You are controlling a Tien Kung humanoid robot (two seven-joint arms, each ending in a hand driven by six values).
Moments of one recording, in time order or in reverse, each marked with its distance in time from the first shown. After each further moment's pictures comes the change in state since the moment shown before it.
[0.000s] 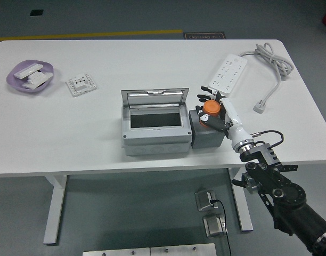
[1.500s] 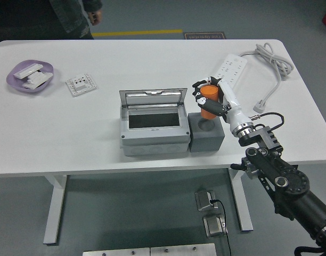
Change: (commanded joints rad) left arm -0.003 -0.001 -0.002 0.000 0.002 -0.001 -0.005; right arm 0.054 -0.040 -0.035 0.133 -0.036 -0.024 -0.087
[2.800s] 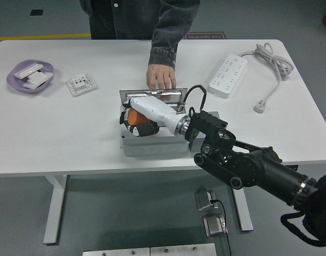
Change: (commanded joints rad) left arm -0.015 0.017 -0.003 0.000 0.018 -0.001 0.000; right arm 0.354 0.081 -0.497 -0.105 -0.498 0.036 -0.146
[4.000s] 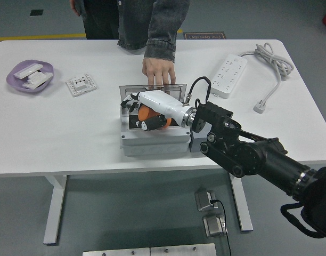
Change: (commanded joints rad) left arm -0.005 -0.002 0.003 0.000 0.007 -0.003 -0.004; right arm 0.033 -0.012 0.030 -0.089 -0.018 0.051 0.070
